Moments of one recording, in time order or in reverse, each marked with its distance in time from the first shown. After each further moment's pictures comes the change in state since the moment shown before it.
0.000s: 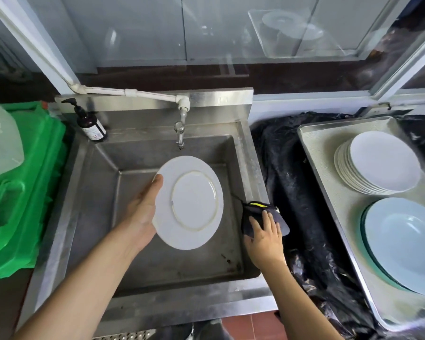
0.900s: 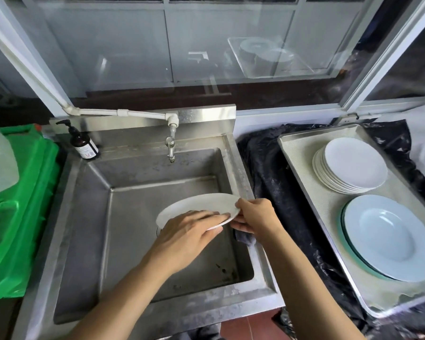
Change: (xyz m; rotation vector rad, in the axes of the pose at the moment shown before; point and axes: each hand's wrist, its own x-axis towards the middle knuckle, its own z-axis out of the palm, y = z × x) left_hand -0.037 -0.039 0.027 1.372 -0.485 0.958; right_hand -0.032 -0.066 -0.144 1.337 -0.099 0.406
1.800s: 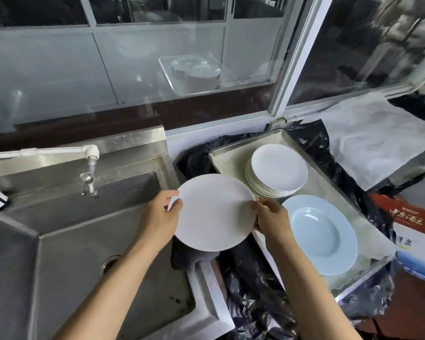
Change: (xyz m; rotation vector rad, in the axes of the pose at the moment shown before) left_hand 0.147 0.092 0.038 -0.656 0.189 -0.494; right_hand 0.037 -0.008 -0.200 0.271 0.308 -0.274
